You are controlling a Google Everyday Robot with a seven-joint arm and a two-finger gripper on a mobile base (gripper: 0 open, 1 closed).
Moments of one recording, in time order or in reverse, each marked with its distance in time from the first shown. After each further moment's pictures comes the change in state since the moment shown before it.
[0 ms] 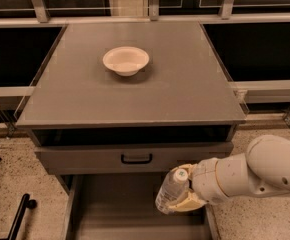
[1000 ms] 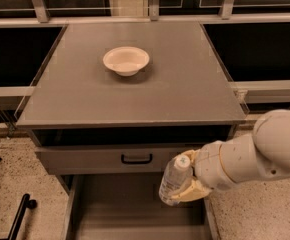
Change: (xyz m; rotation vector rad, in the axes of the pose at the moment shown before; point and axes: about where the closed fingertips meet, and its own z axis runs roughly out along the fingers) arm -0.037 -0.010 -0.042 0.005 0.062 -0.029
